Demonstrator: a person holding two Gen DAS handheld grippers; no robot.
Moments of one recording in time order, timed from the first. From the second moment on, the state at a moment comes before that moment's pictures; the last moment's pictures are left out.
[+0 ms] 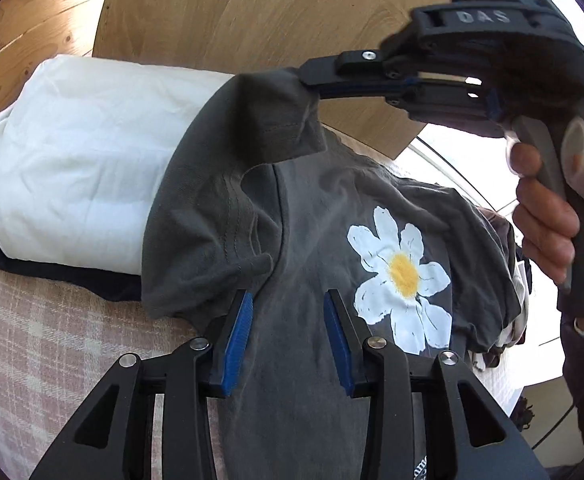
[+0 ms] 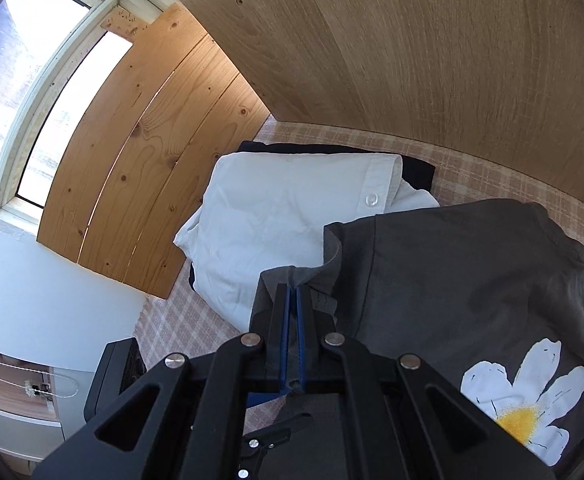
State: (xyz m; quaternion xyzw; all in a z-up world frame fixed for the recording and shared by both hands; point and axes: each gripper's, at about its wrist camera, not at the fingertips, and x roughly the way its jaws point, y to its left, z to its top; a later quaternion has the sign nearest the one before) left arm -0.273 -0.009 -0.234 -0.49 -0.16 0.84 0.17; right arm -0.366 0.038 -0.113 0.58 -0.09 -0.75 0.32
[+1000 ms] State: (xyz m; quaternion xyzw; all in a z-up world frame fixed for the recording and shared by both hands) left arm -0.262 0.000 -0.168 -0.42 0.06 0.87 0.24; right arm -0.383 0.062 -0.111 0.60 -0.05 -0.73 0.32
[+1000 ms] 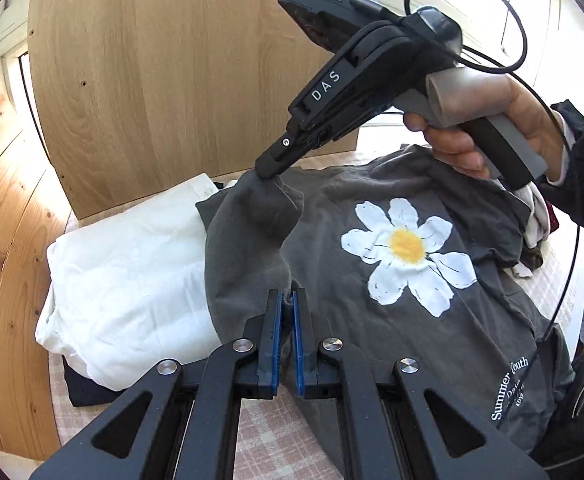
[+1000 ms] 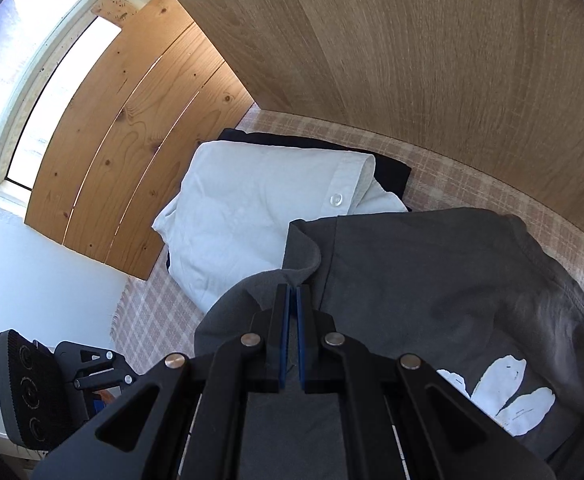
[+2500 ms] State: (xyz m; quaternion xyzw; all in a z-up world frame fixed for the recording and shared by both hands) left arm -0.266 0.007 -0.253 -0.50 0.04 0.84 0.23; right arm -0.428 0.007 -0.153 0.62 0.06 -0.73 0.27
